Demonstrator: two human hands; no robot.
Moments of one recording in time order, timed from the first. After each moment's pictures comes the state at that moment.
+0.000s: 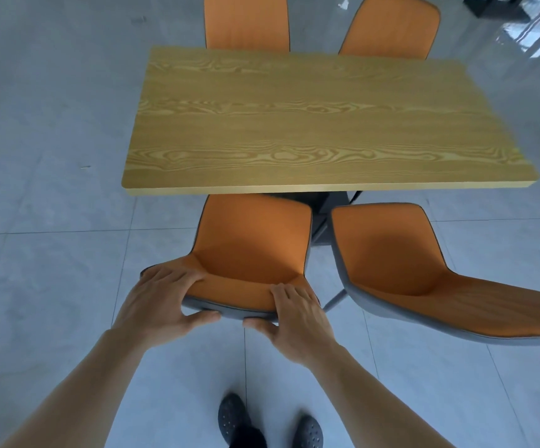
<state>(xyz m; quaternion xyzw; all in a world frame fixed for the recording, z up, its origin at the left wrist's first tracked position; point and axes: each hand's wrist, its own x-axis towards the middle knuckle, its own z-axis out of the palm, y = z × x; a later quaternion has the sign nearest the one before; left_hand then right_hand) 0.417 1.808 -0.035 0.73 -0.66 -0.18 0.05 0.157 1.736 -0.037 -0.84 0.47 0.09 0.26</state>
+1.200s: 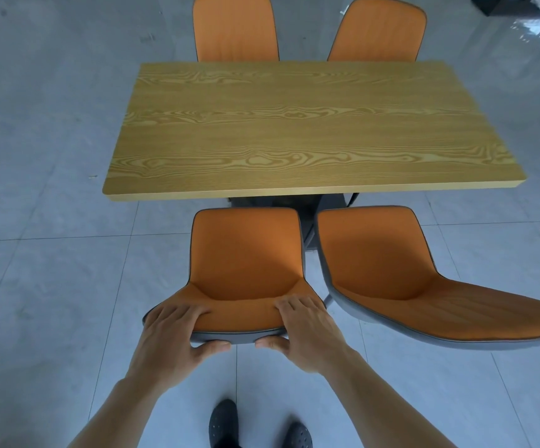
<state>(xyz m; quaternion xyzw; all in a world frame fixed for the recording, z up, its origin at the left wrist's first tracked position) 0.291 1.832 -0.043 0.77 -0.60 -0.18 0.10 0.048 1.709 -0.041 -0.87 0.40 0.12 0.25</state>
